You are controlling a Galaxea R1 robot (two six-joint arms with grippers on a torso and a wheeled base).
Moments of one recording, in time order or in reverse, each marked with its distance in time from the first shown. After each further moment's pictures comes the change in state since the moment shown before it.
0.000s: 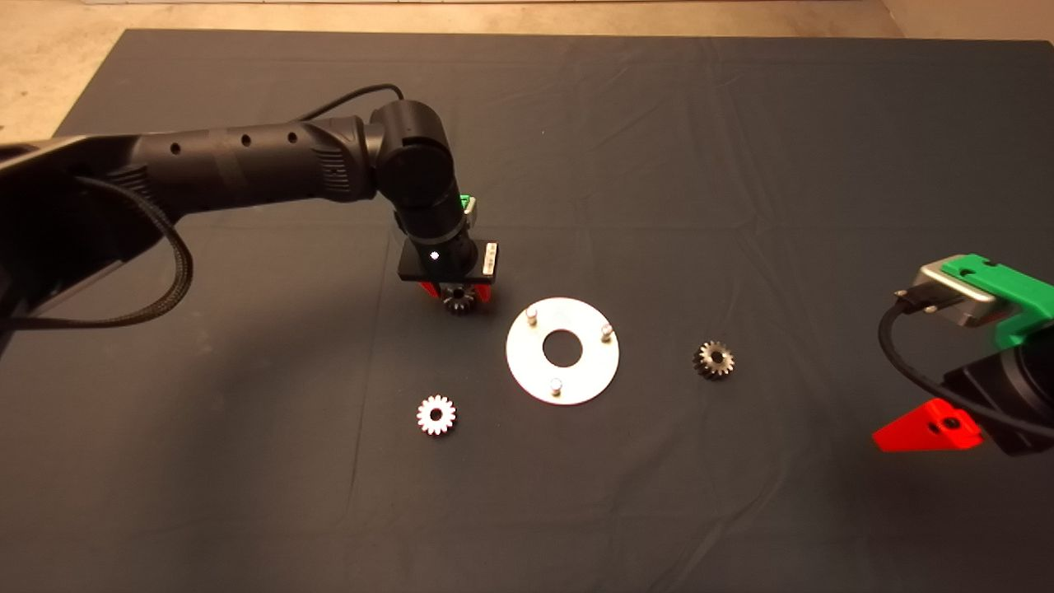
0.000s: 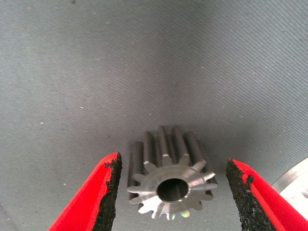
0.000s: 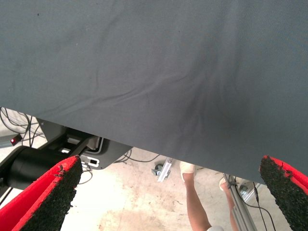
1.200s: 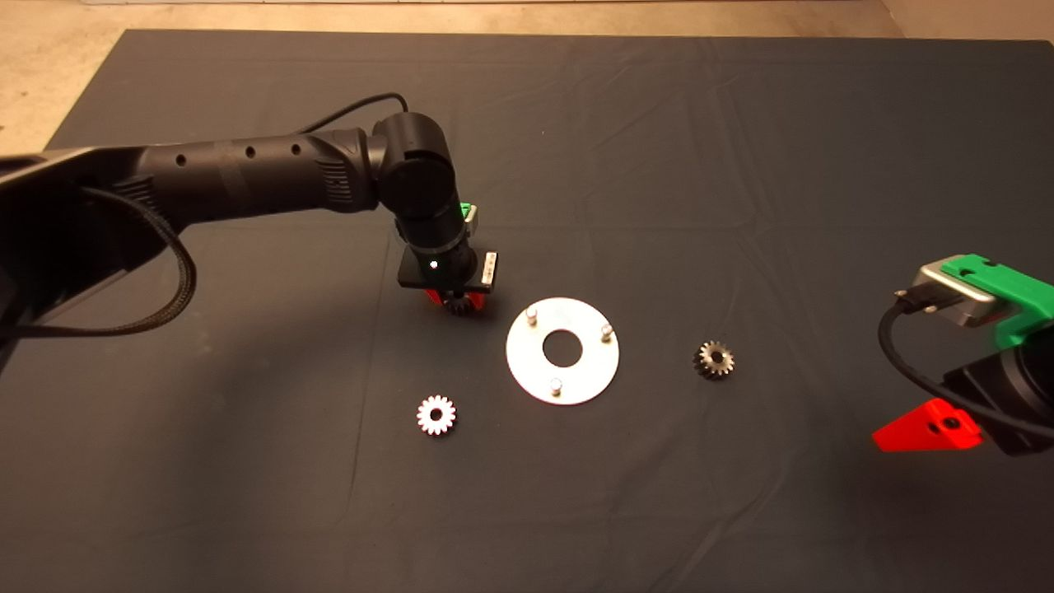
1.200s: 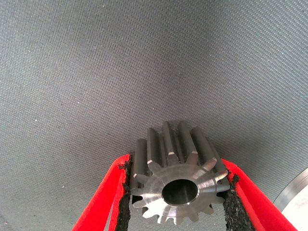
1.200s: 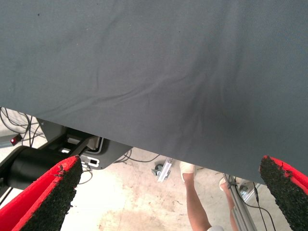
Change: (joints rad) left arm 0.019 0.000 0.014 0.023 0.011 0.011; right arm 0.000 0.000 0.000 0.000 0.000 0.000
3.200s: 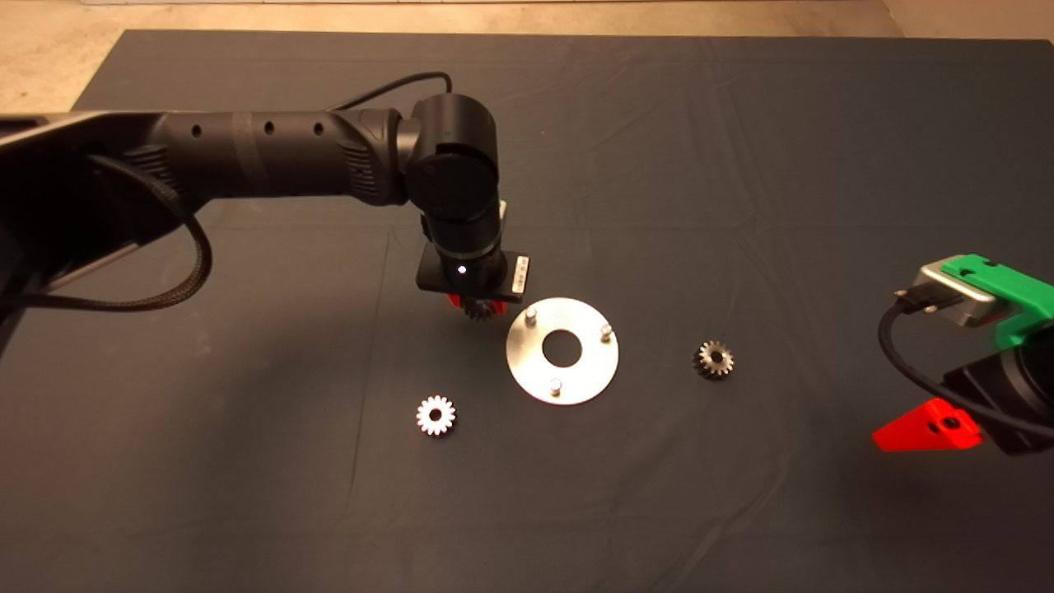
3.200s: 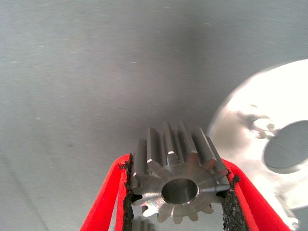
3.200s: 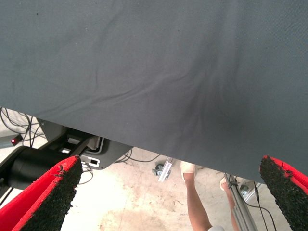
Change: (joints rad) left arm -0.071 0.059 0.175 0.000 0.130 -0.176; right arm 0.000 0.000 0.000 0.000 -0.001 0.003
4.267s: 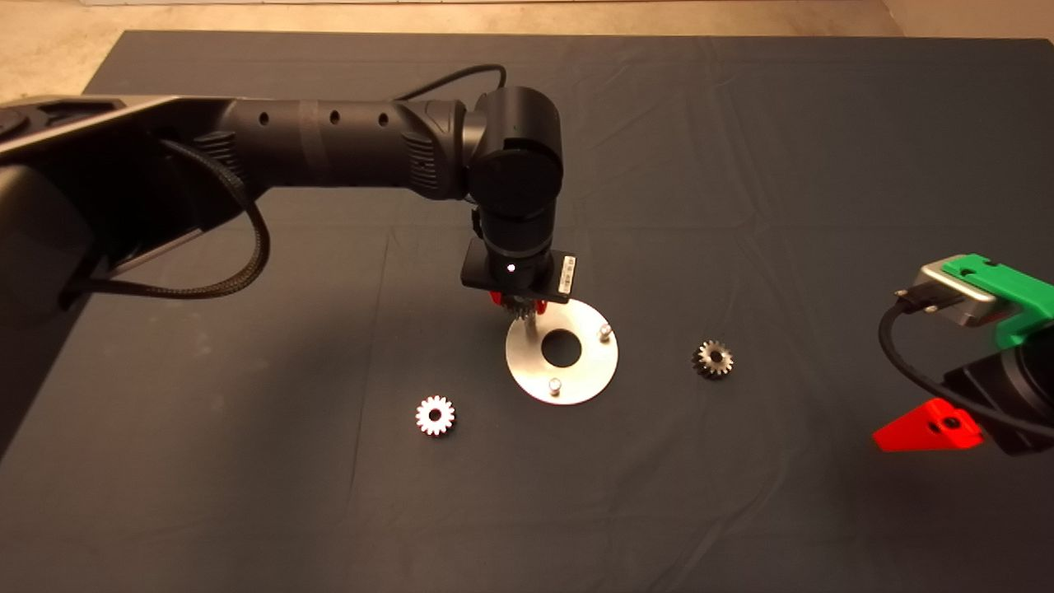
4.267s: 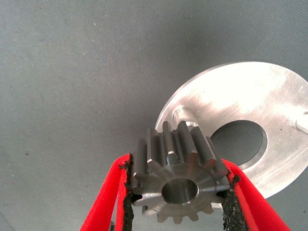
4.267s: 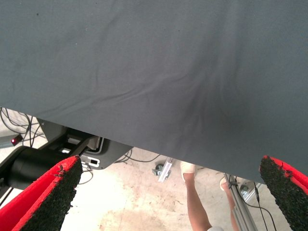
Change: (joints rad) left arm -0.013 0.106 -0.050 -0.005 0.004 -0.008; right arm 0.000 0.000 0.000 0.000 0.000 0.000
